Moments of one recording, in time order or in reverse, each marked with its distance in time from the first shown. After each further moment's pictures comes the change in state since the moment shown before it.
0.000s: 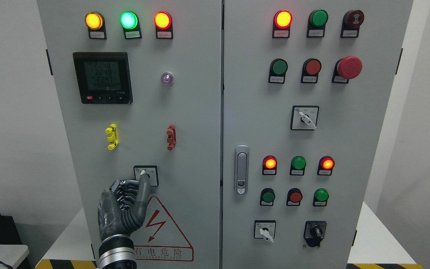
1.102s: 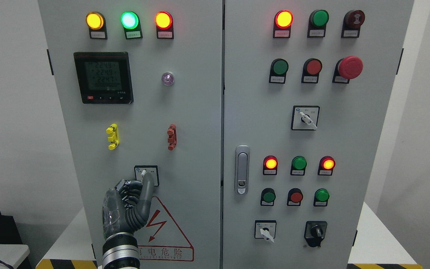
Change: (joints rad) left arm -0.017 0.000 -0.011 0.003 -0.003 0.049 -0.002; right arm 0.000 0.000 0.000 0.000 0.000 0.001 0.000
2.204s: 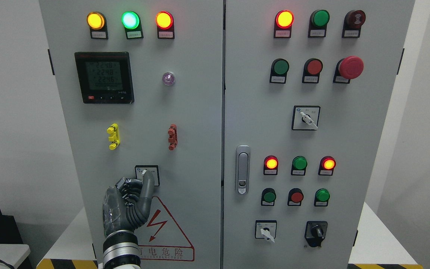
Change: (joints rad) left arm -0.013 0.000 -0.004 0.002 -0.010 0.018 0.000; right arm 0.000 0.000 0.000 0.000 0.000 0.000 0.000
